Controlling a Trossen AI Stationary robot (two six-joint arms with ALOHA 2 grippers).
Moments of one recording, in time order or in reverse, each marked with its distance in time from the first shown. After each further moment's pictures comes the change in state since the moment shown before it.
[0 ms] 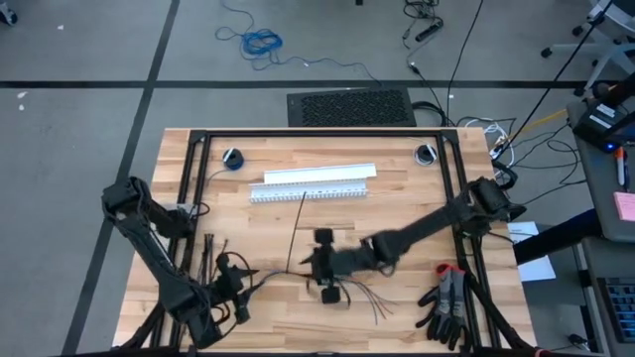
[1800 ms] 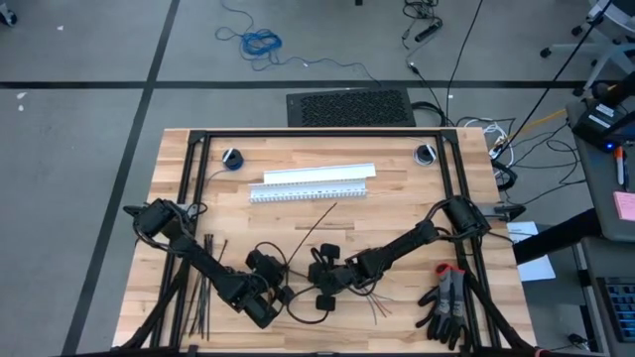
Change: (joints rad) left arm 0.318 0.328 -0.005 0.327 0.212 -0.139; right arm 0.049 0.315 0.010 -0.100 0.034 0.381
